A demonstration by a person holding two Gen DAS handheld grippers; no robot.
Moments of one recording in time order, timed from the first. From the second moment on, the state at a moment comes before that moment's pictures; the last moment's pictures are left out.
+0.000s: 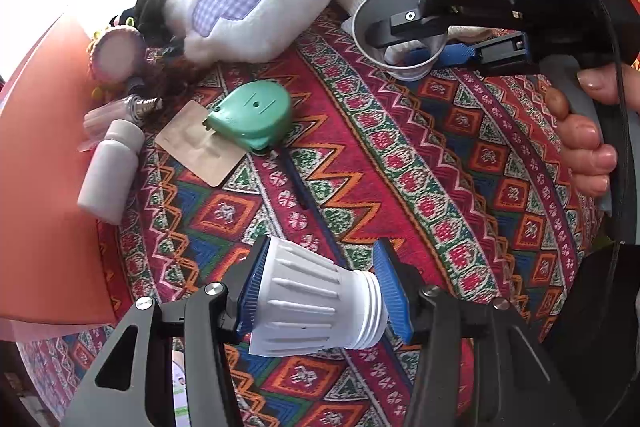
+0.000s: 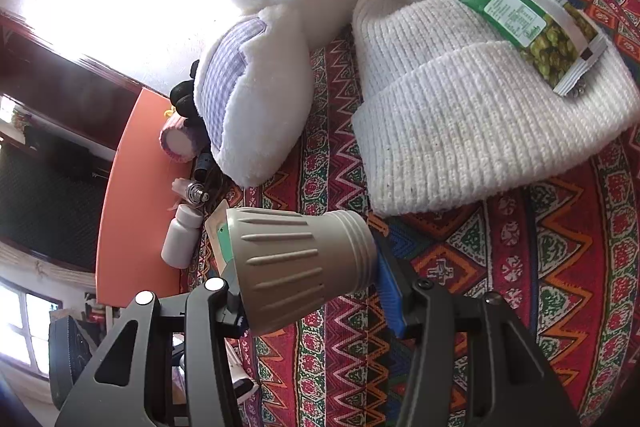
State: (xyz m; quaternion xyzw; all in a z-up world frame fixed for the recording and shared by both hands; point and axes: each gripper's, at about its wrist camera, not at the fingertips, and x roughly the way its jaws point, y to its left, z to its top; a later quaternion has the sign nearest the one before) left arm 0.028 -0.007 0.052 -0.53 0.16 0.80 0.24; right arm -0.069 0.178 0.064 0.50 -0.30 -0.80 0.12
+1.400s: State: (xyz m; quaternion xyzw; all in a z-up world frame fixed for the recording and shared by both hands) left arm 0.012 -0.125 0.201 -0.33 0.05 0.93 0.18; right arm -0.060 0.113 0.139 0.41 -0.31 -0.83 0.20
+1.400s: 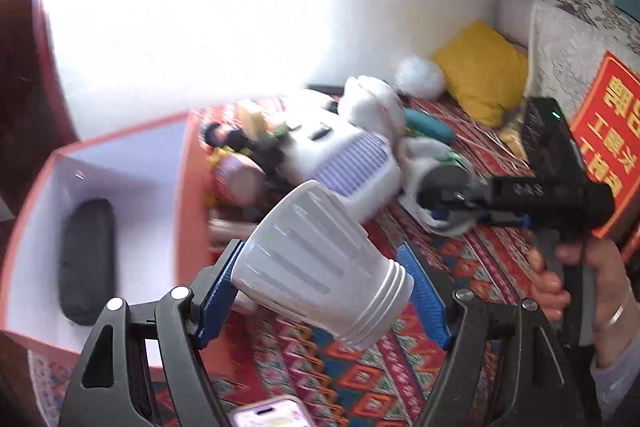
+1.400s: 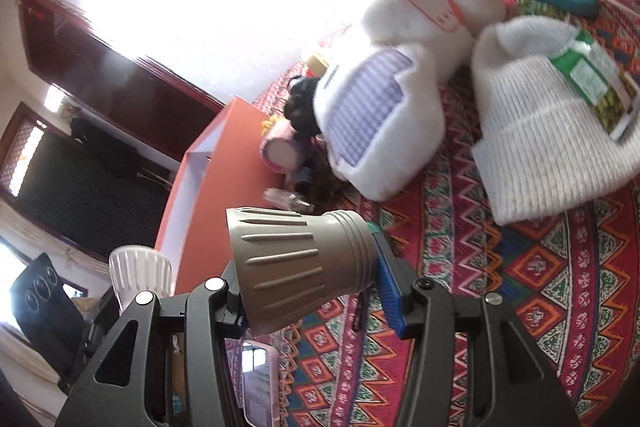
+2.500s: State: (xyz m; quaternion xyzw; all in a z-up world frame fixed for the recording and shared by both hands) left arm -0.008 -0.170 0.193 -0.31 -0.04 0.93 0.18; right arm -0.061 0.103 0.194 0.31 -0.30 -0.89 0.13
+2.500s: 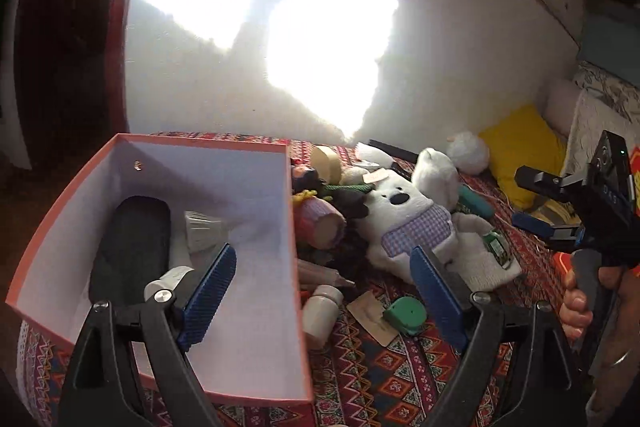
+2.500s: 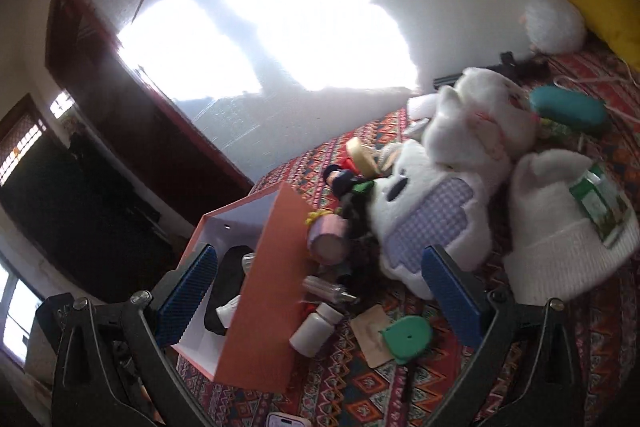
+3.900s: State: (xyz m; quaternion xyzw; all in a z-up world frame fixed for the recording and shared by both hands) left arm -0.037 0.012 0.043 -0.43 0.10 0.84 0.31; right arm -0.083 0.298 -0.005 0.34 -0.54 -0.77 0.04
